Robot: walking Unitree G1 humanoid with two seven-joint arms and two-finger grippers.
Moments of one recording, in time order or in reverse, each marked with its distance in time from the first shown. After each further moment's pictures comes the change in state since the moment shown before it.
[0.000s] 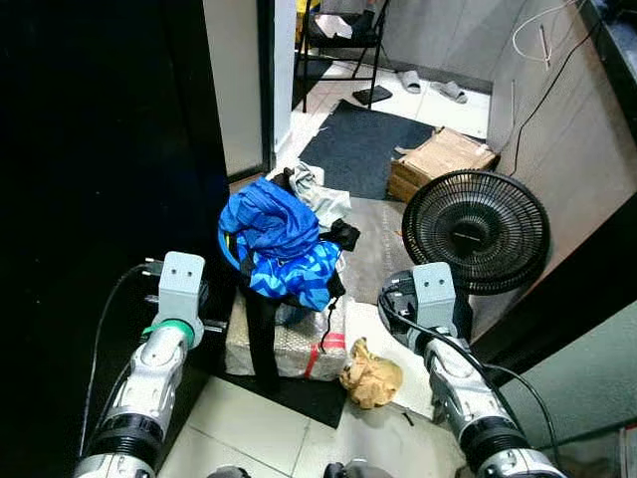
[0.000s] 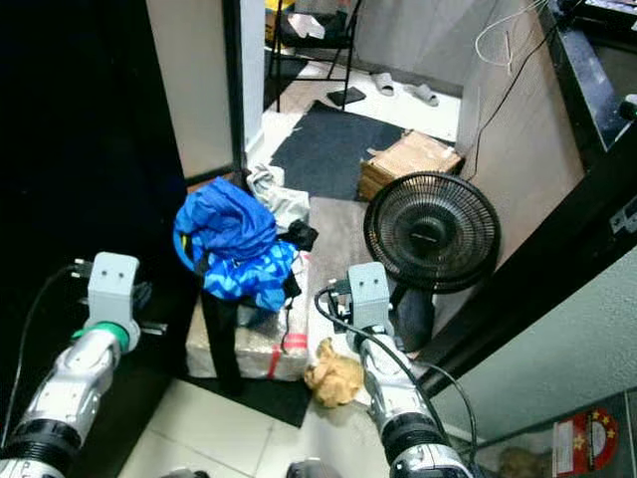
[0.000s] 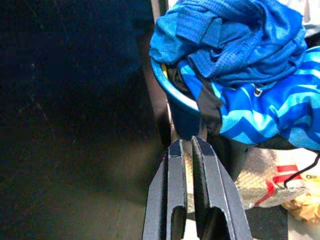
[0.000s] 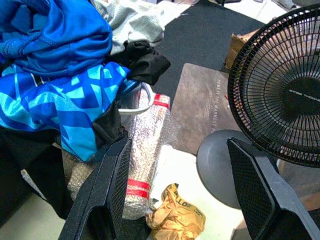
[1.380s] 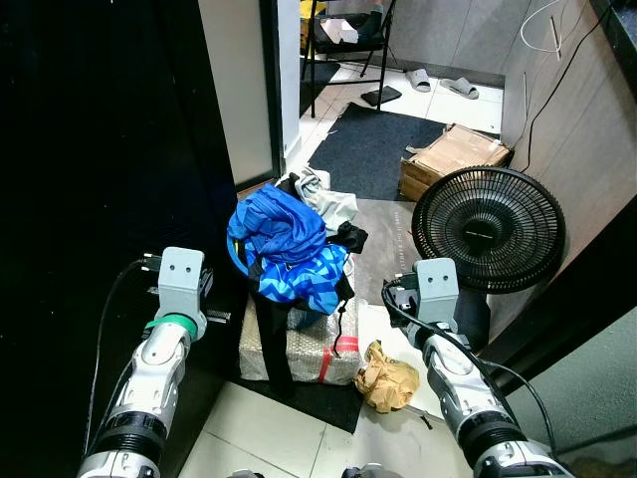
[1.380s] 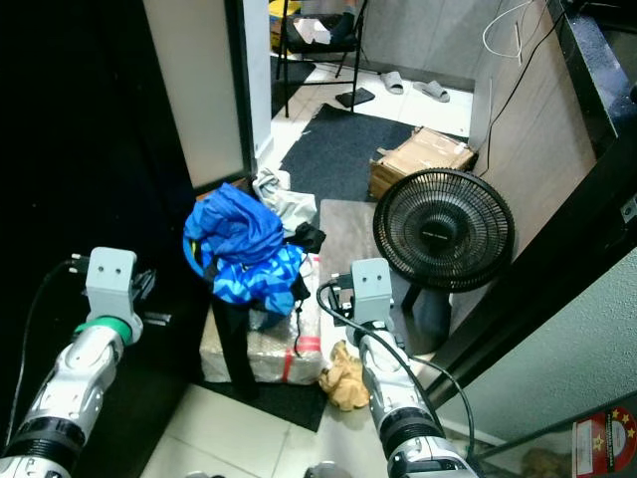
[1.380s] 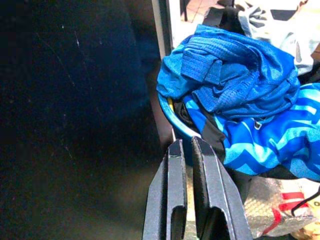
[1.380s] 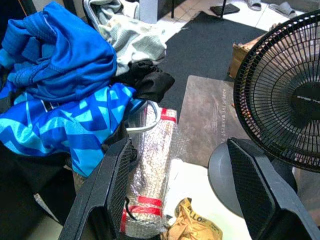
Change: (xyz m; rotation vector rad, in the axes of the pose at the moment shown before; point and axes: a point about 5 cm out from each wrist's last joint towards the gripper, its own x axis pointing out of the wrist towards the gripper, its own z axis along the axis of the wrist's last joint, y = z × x) left arm 0.002 0.004 0.014 -0.015 -0.102 0.003; right arm 0.006 0.005 0.005 0.048 -0.036 -0.016
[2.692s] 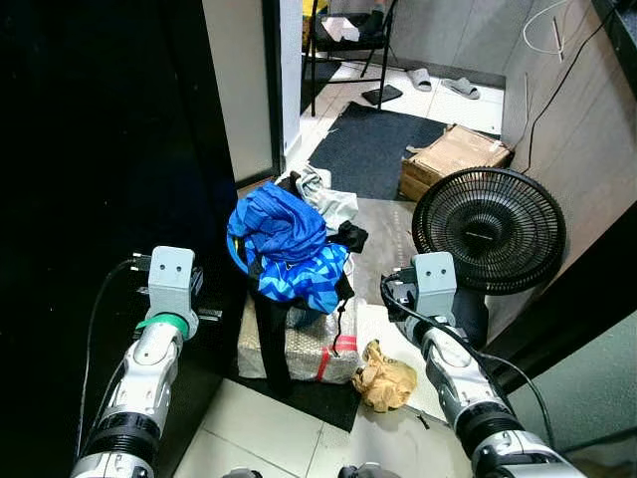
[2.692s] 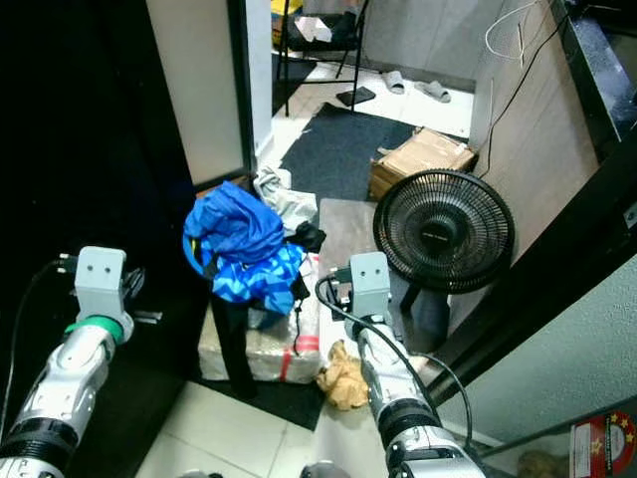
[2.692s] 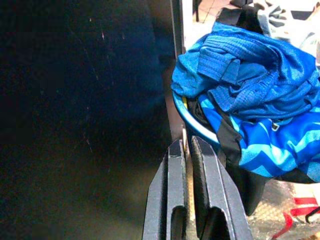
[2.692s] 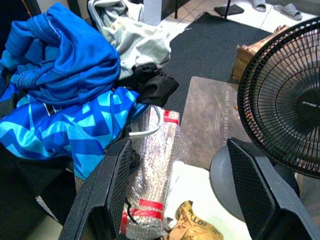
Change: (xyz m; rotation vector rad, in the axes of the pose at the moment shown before) left arm -0.002 0.010 0.003 0.007 -0.015 0.043; right arm 0.004 0.001 0.004 0.004 -0.004 0.012
